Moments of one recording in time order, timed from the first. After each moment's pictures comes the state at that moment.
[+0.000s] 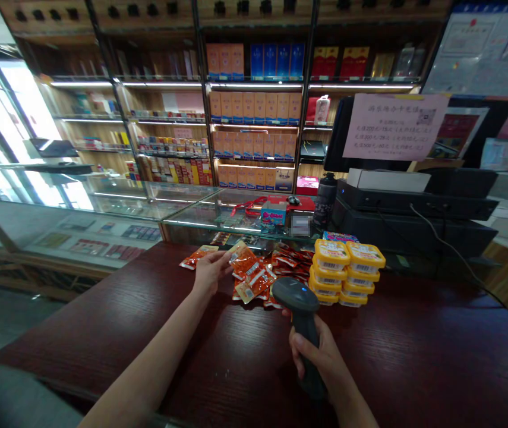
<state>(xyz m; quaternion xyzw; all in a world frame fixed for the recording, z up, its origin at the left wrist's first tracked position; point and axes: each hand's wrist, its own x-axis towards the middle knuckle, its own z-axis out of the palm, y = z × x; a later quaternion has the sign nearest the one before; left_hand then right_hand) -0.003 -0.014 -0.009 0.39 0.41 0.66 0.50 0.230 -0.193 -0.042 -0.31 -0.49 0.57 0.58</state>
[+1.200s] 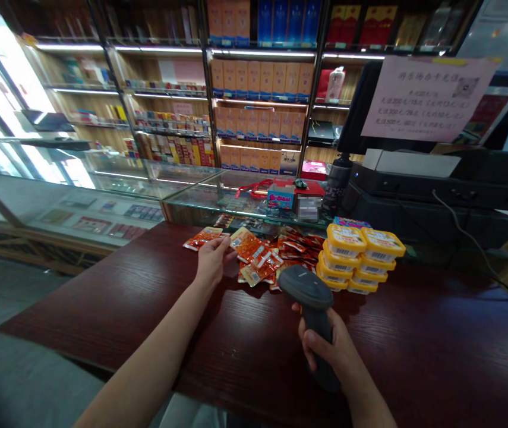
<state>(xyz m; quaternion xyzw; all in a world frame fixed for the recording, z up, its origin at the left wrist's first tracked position) -0.001 -0.024 -0.021 0.36 0.39 0.69 0.50 0.236 -0.205 -0.036 -0.36 -0.51 0.56 0.55</state>
